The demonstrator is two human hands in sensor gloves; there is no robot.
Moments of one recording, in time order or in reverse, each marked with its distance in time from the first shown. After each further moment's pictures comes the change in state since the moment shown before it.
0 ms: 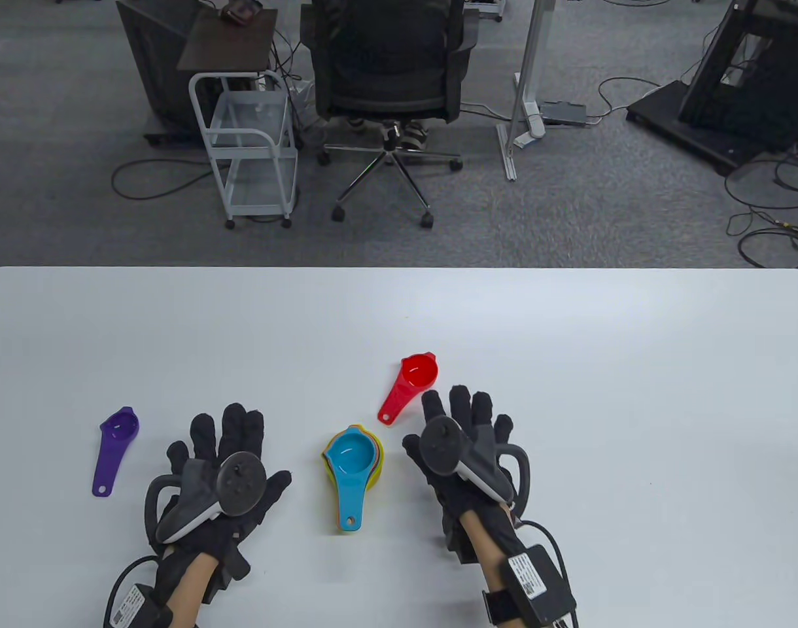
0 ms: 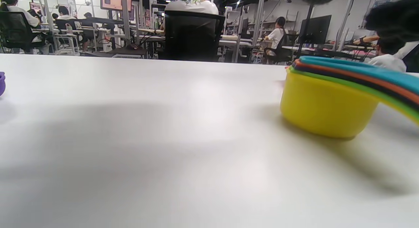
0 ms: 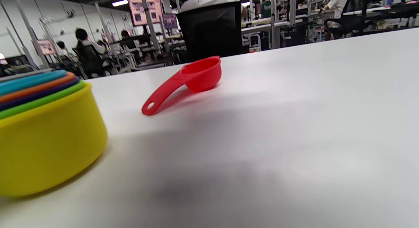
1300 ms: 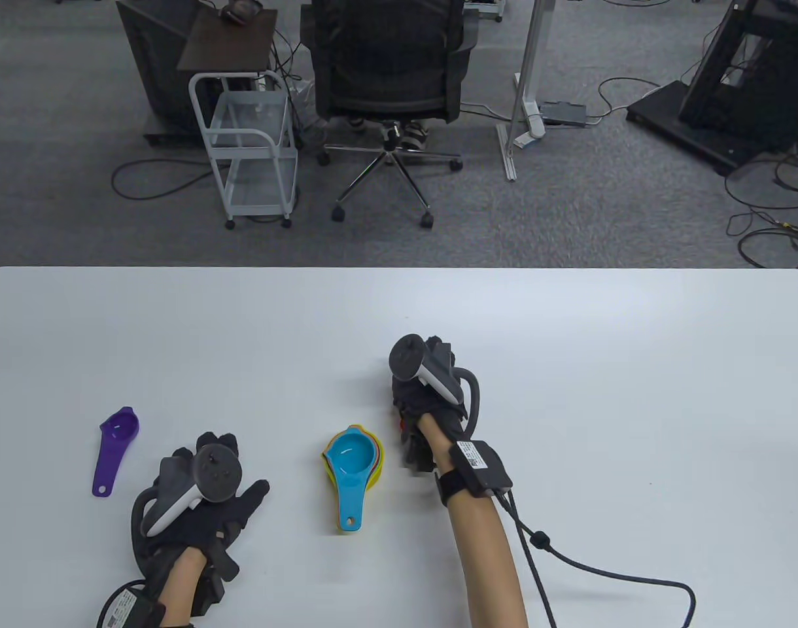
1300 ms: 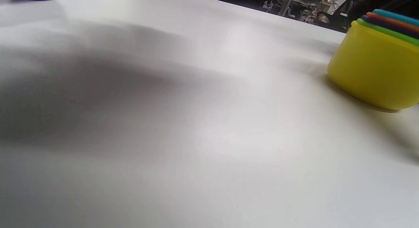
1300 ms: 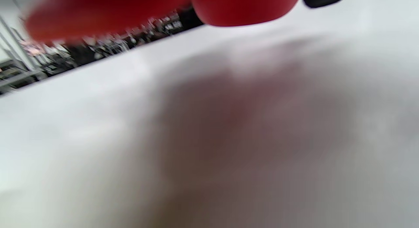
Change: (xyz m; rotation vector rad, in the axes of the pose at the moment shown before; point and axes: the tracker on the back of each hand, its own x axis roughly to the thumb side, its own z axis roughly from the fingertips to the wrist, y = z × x) left_hand -0.037 -0.034 -0.011 -0.241 0.160 0.179; right_hand 0.019 0.024 -0.116 0.072 -0.026 -0.151
